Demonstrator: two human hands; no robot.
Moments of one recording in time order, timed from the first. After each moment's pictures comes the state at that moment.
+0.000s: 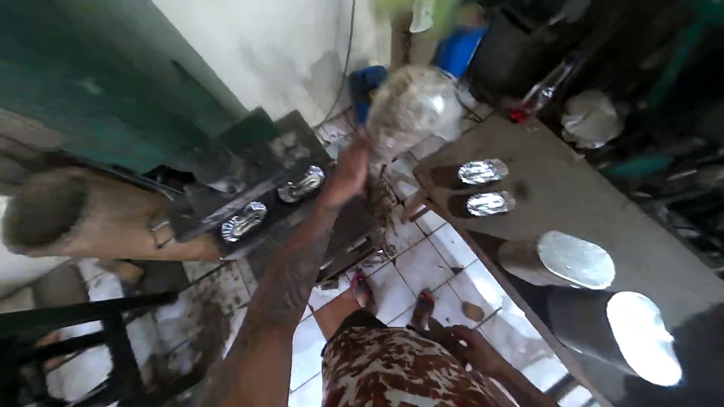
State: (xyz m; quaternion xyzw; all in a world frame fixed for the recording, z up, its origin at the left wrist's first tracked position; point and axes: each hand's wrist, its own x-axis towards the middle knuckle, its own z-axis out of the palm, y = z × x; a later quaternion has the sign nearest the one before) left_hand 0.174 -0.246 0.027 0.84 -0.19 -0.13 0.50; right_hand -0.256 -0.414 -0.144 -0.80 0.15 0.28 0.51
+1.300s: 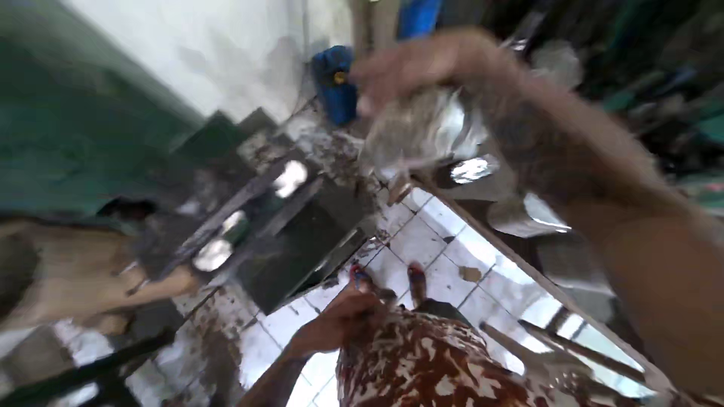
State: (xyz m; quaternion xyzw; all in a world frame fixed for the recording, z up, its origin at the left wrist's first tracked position) left_hand -0.001 -0.088 -0.015 0.57 -0.39 -0.54 0.47; right_hand 0.142 -0.449 0.155 -0.91 -0.12 0.19 0.36
